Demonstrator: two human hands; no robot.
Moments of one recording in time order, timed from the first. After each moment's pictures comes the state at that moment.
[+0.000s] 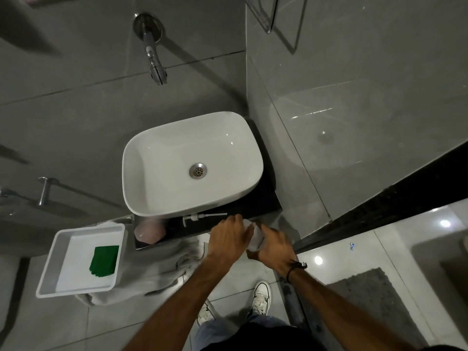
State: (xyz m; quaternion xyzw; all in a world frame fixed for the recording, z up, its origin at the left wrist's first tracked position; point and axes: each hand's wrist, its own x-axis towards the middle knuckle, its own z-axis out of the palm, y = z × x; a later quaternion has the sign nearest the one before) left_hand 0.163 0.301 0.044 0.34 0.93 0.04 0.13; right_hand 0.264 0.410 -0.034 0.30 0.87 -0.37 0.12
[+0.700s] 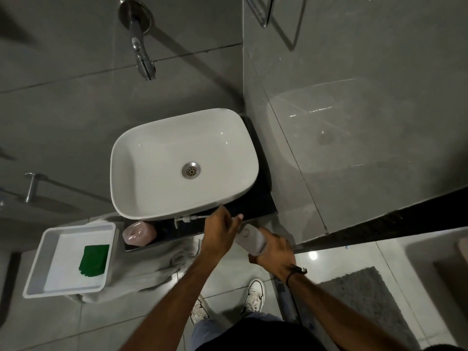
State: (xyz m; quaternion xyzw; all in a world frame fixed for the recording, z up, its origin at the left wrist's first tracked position) left_hand 0.136 0.308 0.009 0.20 0.89 0.39 0.15; right_hand 0.273 0.433 -0.037 0.30 0.86 -0.40 0.12
